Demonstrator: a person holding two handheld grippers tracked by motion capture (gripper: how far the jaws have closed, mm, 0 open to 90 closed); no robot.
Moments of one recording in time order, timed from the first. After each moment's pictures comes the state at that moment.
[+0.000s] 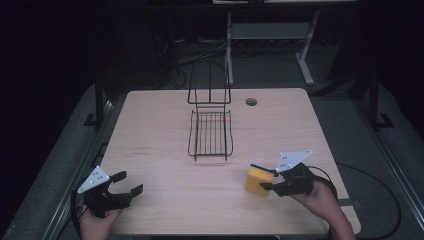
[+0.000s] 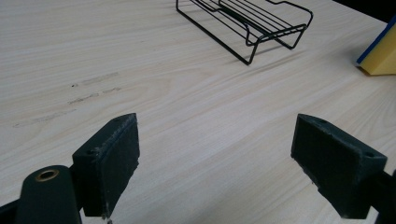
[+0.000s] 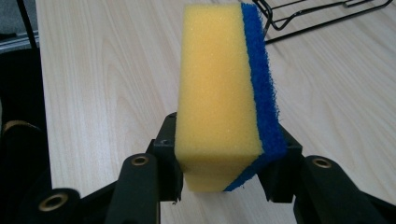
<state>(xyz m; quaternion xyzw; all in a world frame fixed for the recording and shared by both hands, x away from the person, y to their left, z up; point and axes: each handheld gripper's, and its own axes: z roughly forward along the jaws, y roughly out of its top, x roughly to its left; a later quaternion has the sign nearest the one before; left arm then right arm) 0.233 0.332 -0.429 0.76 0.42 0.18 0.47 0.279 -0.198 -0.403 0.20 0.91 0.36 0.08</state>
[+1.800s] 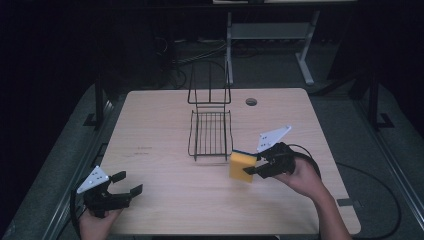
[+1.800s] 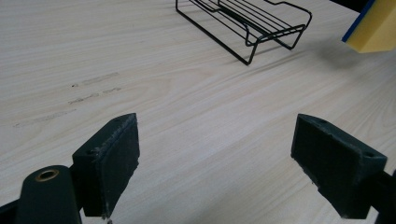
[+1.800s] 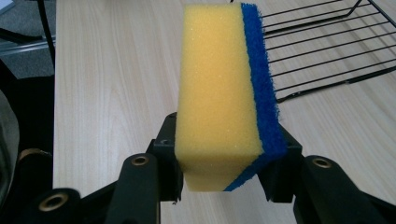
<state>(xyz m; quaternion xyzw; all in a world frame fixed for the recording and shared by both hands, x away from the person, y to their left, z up) 0.233 0.333 -0.430 0.76 0.42 0.18 0.47 0.320 -0.154 -0.367 0.15 0.92 0.37 0.05</state>
